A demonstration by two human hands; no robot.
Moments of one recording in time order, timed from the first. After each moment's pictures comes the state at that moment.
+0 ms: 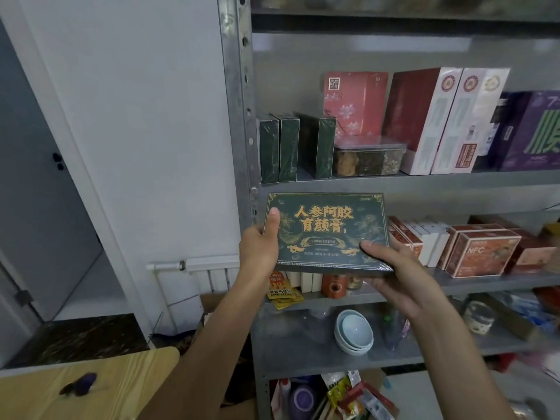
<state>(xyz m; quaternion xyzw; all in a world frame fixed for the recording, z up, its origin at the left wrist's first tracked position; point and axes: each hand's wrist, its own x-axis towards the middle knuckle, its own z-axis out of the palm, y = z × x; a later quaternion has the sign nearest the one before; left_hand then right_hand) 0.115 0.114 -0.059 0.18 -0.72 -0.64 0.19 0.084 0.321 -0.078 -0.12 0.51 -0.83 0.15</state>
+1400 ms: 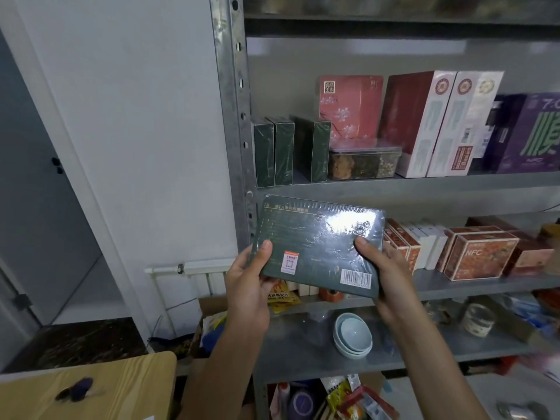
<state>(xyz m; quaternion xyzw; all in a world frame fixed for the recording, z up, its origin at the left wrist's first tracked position) 0.145 0.122 -0.097 0.13 -0.42 -0.87 0.21 0.086 0.307 -0.091 -0.13 0.52 -0.84 0.05</state>
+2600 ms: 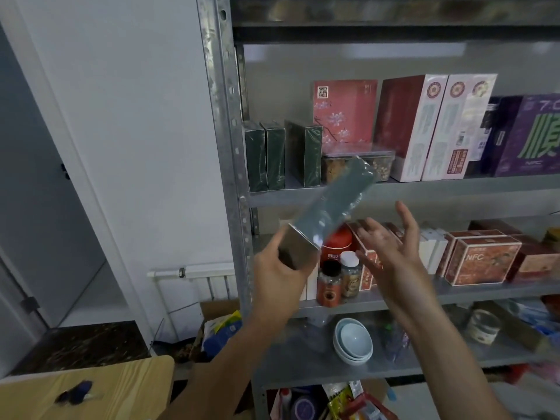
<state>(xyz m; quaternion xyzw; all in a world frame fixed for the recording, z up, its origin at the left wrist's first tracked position) 0.133 0.167 -0.080 -0.01 -0.74 -0.56 0.37 0.085 0.337 -0.074 -0.19 0.54 -0.82 -0.01</state>
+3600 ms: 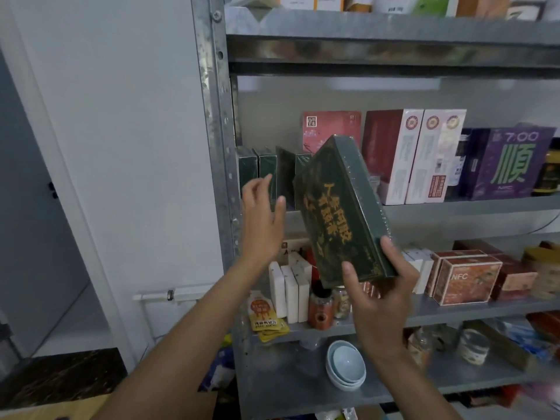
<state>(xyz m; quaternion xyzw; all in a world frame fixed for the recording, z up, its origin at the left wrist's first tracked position) 0.063 0.135 -0.008 -0.01 -0.82 -0.37 0.43 0.105 0.304 -0.079 -0.29 0.58 -0.58 -0.49</state>
